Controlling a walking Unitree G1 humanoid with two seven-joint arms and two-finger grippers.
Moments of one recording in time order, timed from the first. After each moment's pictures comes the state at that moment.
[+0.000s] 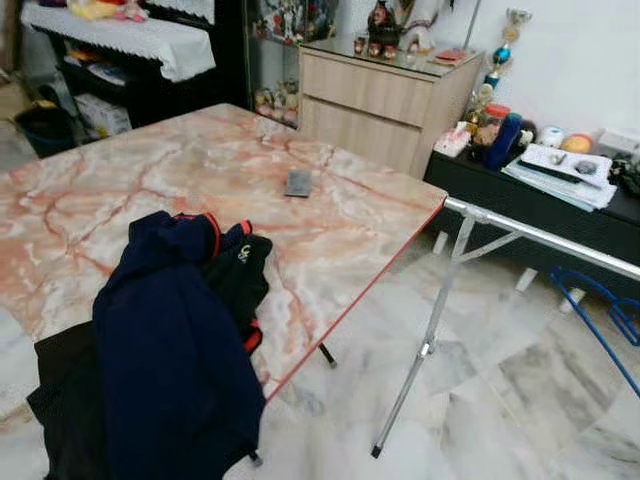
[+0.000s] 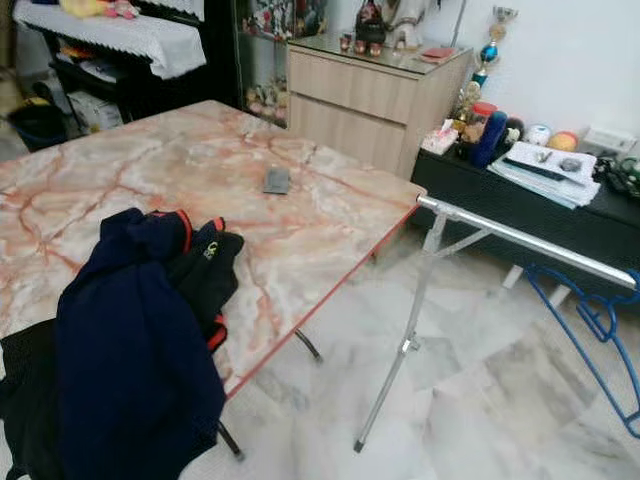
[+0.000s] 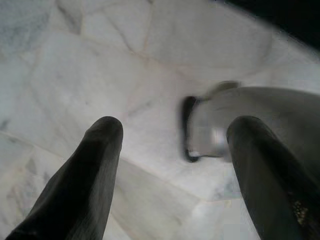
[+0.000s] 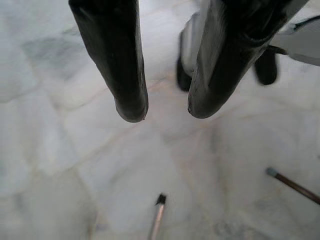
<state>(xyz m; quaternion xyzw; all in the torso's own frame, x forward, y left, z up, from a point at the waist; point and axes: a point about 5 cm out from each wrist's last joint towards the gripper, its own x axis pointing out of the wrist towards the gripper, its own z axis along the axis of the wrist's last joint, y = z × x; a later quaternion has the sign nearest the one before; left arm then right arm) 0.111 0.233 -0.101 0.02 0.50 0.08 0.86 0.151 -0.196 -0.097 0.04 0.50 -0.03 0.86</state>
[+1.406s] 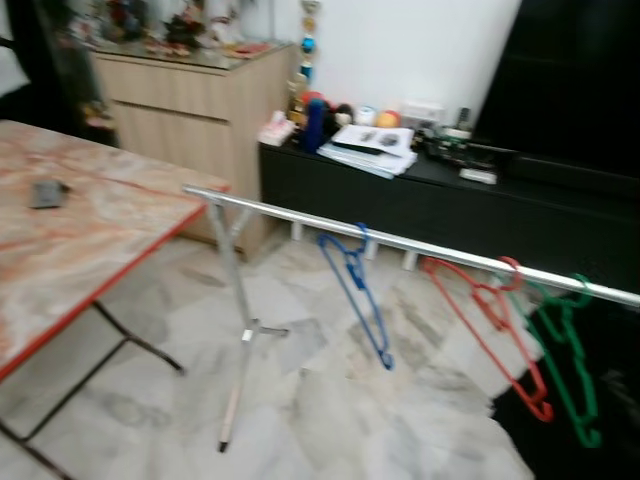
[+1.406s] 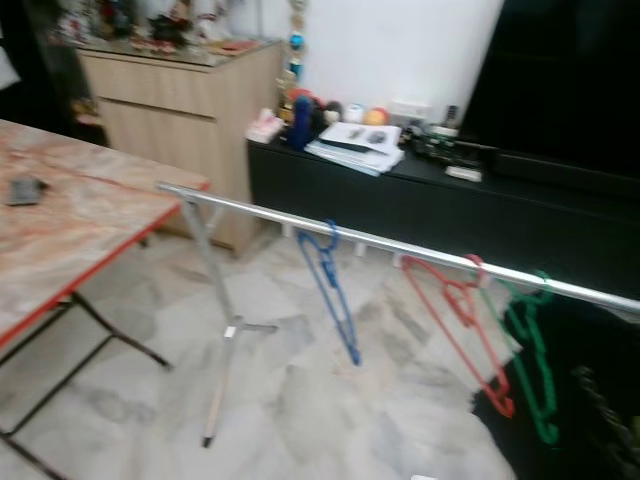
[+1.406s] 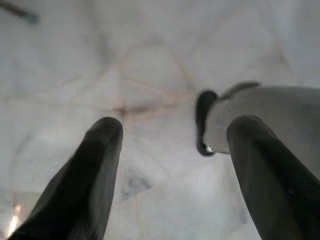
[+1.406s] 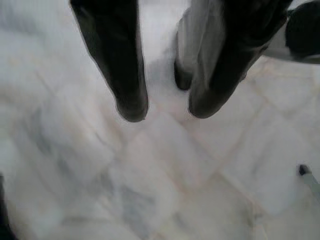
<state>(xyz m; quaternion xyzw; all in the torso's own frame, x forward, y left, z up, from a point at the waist) 0.112 0.231 -0.101 0.01 0.51 0.08 0.86 0.155 -0.182 -0.097 0.06 0.50 -0.02 0.87</state>
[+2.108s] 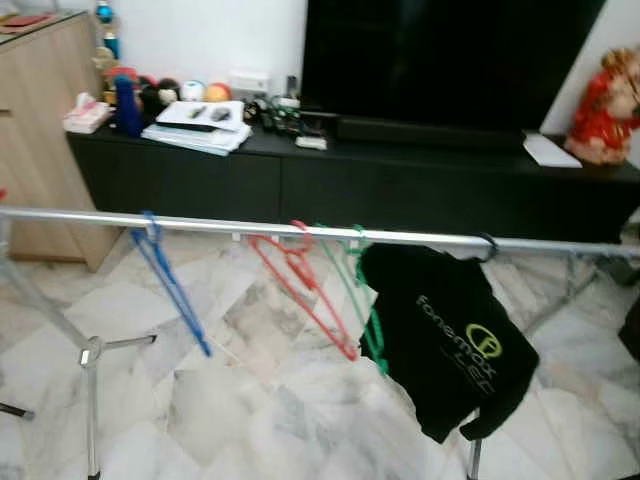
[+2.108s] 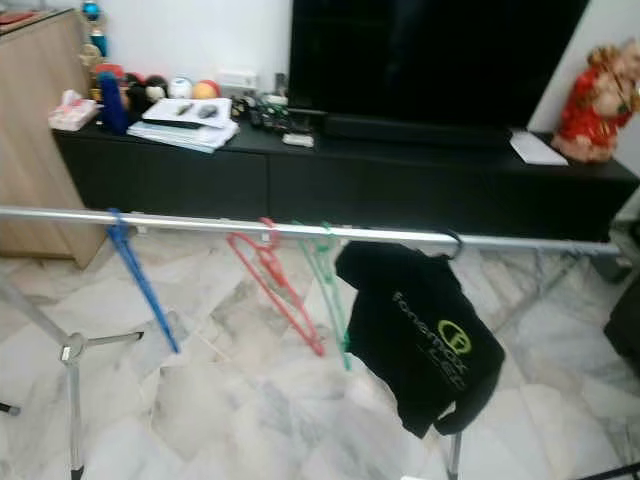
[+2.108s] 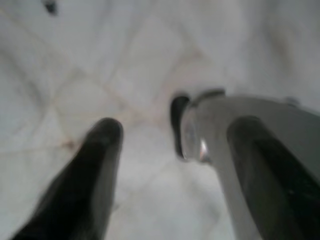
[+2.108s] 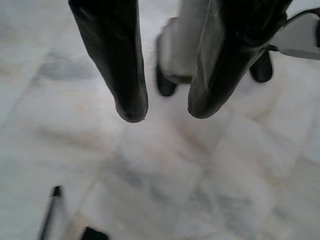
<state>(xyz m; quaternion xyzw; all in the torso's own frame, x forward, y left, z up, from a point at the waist) 0.117 0.220 -0.102 0.01 0.50 0.07 0.87 0.152 -0.192 -0.097 0.05 0.50 -0.04 0.86</state>
